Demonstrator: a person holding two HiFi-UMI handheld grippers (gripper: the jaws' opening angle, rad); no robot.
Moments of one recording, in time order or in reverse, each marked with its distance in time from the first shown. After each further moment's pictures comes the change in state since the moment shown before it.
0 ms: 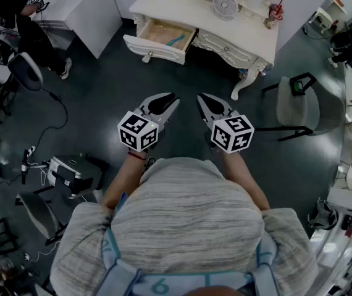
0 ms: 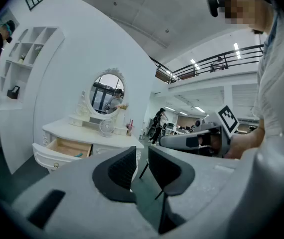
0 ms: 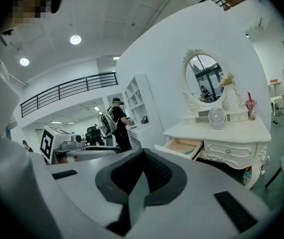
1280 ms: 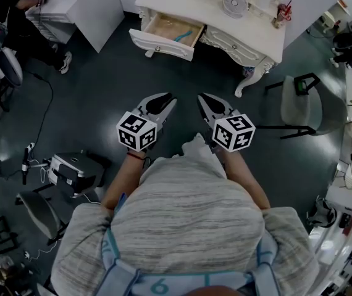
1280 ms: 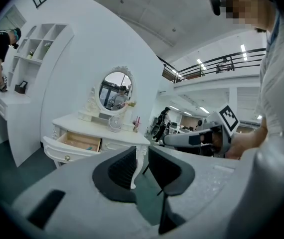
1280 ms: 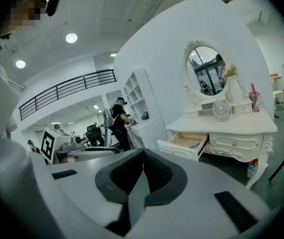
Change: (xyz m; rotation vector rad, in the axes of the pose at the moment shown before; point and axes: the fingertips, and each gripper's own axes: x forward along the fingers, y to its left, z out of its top) left arm -0.038 0.049 -0.020 -0.049 0.022 0.041; right arm 0.042 0.025 -0.021 0.033 0.040 0.006
